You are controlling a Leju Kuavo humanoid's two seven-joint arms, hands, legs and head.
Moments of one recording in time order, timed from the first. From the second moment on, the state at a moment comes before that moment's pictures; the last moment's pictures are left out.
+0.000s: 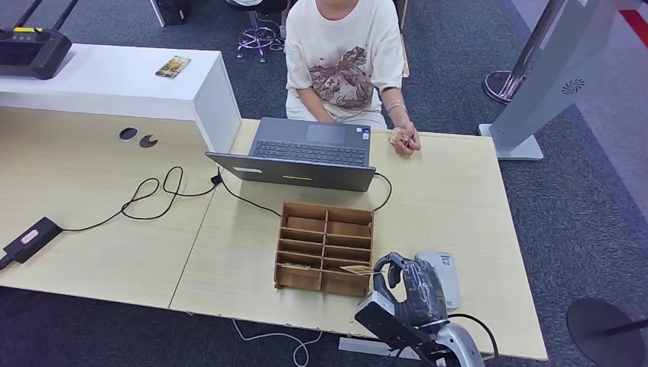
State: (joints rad) left arm -0.05 -0.07 -0.59 -0.19 -0.97 -0.13 -0.28; right arm 0.08 0.02 0.41 -1.56 0.86 -0.09 -0.06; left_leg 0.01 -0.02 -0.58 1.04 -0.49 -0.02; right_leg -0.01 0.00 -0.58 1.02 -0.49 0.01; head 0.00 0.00
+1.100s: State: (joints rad) left arm -0.05 -0.06 -0.61 -0.19 -0.97 -0.13 -0.31; right arm -0.19 -0.07 0.38 -1.67 0.82 -0.13 -0.12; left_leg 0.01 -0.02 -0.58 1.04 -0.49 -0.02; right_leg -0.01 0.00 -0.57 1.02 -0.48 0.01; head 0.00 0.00
